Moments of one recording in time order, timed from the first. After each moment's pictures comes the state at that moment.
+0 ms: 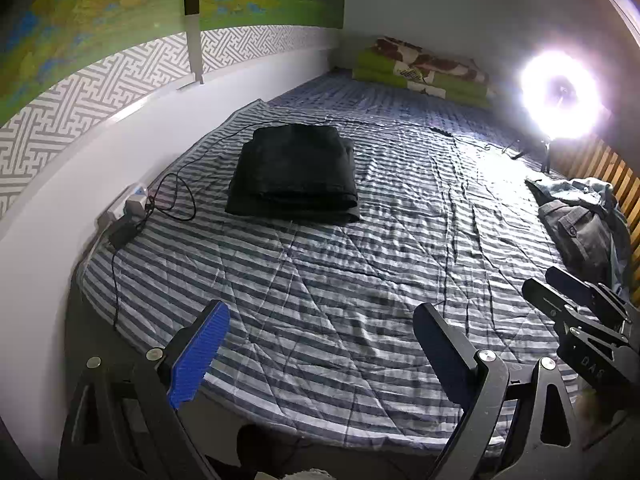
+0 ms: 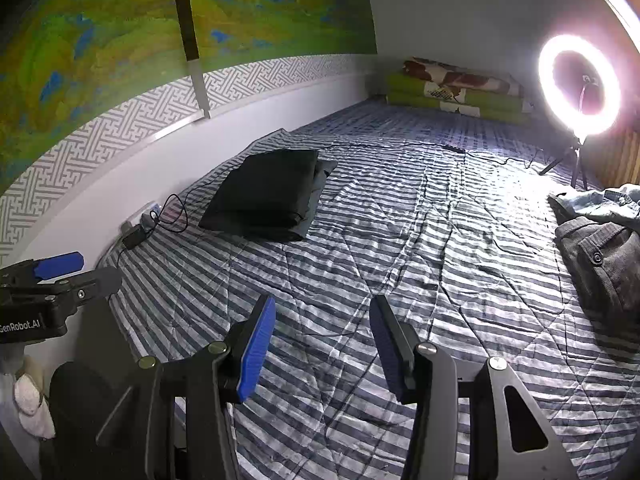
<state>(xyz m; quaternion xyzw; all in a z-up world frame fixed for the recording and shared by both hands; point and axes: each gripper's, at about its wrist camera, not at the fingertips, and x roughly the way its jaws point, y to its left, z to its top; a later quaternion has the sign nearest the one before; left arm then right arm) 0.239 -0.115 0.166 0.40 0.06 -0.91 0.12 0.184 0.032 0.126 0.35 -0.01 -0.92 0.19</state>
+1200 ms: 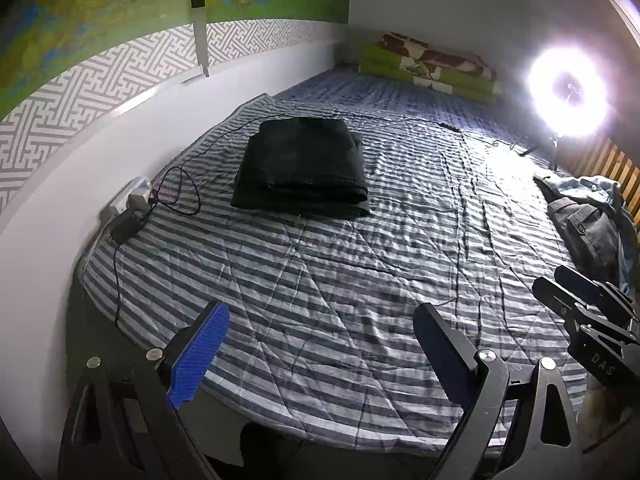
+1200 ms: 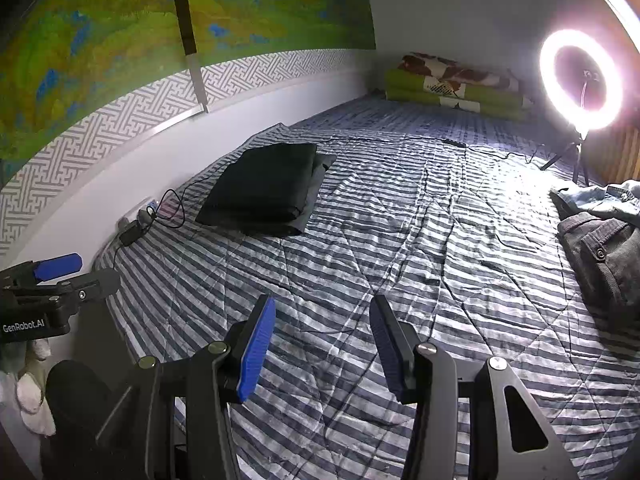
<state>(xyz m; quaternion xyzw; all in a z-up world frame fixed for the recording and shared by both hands) 0.237 -0.119 0.152 0.40 0.06 -0.90 0.13 0.180 0.024 0.118 0.35 -0.01 -0.92 0.19</state>
